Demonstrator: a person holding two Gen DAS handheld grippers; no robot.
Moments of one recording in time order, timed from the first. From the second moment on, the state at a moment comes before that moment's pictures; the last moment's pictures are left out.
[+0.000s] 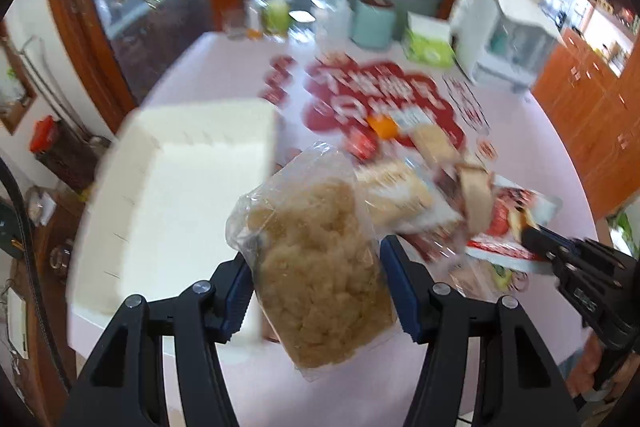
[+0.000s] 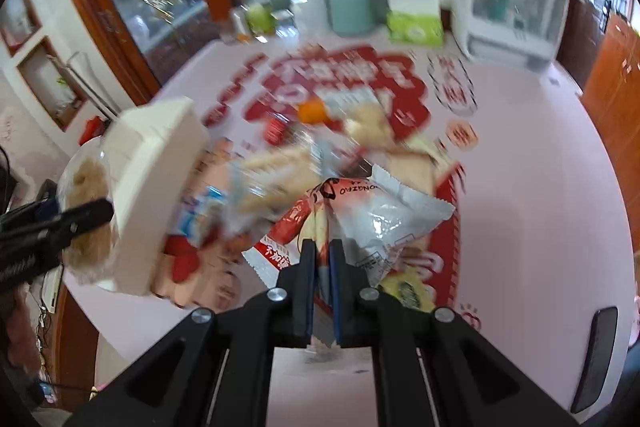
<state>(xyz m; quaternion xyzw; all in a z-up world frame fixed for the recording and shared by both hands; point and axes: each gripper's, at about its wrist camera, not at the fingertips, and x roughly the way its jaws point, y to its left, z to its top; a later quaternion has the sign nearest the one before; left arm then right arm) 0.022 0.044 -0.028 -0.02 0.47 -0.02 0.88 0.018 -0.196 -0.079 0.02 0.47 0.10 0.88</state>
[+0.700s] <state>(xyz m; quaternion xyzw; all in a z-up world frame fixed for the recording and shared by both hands) 0.061 0.252 0.012 0.07 0.41 -0.04 0.91 0.027 0.091 0.002 -0.06 0.39 0.21 0.90</state>
